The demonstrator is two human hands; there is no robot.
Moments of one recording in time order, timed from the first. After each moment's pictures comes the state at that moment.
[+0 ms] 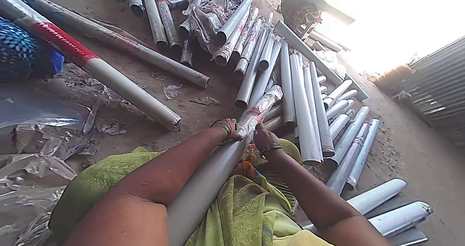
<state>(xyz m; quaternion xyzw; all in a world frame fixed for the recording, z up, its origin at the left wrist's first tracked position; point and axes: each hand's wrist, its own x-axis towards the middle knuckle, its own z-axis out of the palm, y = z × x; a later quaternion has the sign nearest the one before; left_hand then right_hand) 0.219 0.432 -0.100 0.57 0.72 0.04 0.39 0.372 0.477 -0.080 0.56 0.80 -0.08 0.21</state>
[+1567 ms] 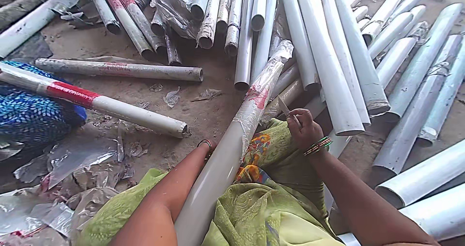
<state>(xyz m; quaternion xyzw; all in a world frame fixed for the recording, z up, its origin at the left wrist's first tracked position) 0.218 0.446 -0.177 0.44 0.71 -0.22 0.51 0.504 0.525 -0.140 0.47 0.80 -0.22 -0.29</state>
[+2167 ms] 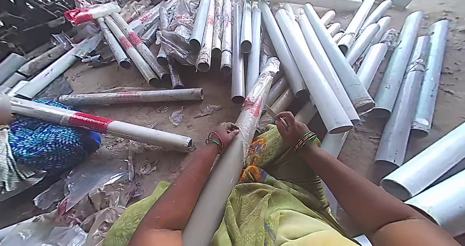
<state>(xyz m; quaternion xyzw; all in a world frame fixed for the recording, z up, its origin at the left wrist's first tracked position) 0.234 0.460 -0.132 0.57 0.70 0.21 0.37 0.501 0.519 -0.122 0.49 0.81 -0.23 -0.22</state>
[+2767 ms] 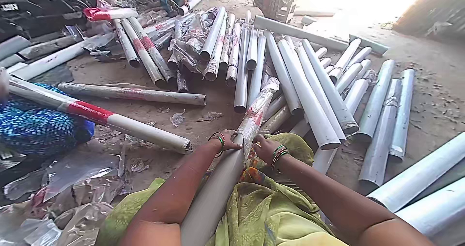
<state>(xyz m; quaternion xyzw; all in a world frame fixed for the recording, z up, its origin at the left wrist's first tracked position) 0.229 0.446 -0.102 0.58 0.70 0.03 0.40 0.421 0.458 -0.047 0.49 0.80 -0.31 0.16</state>
